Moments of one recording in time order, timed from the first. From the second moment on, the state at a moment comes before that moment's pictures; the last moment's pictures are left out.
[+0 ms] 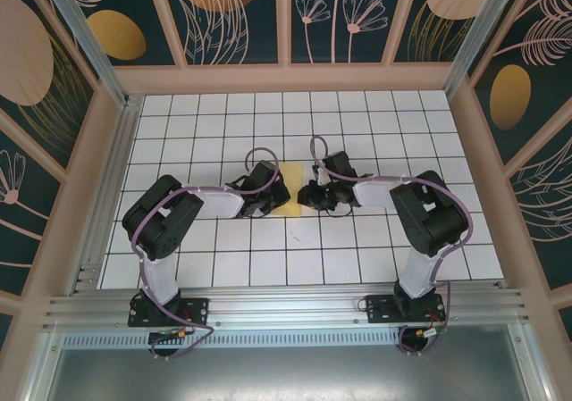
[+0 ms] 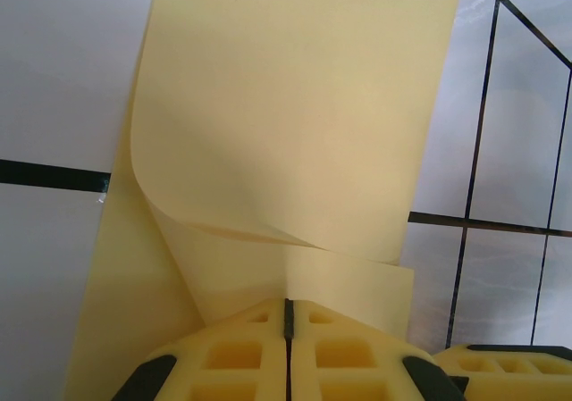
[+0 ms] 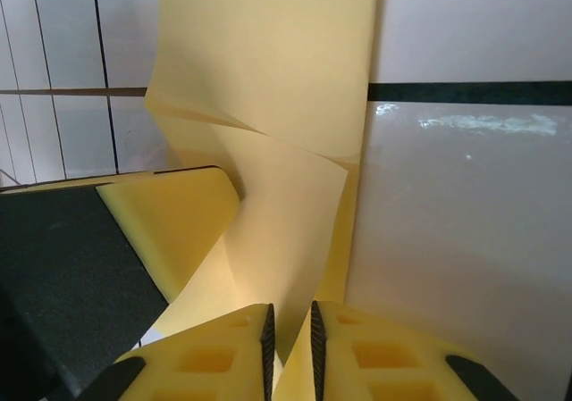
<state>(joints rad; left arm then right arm) -0.70 1.89 0.93 0.12 0.10 -1.06 0.53 1.79 0.86 -0.03 -0.54 0.69</state>
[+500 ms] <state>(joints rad) -0.70 1.88 0.93 0.12 0.10 -1.06 0.53 1.82 0.86 -0.01 -0.54 0.71</state>
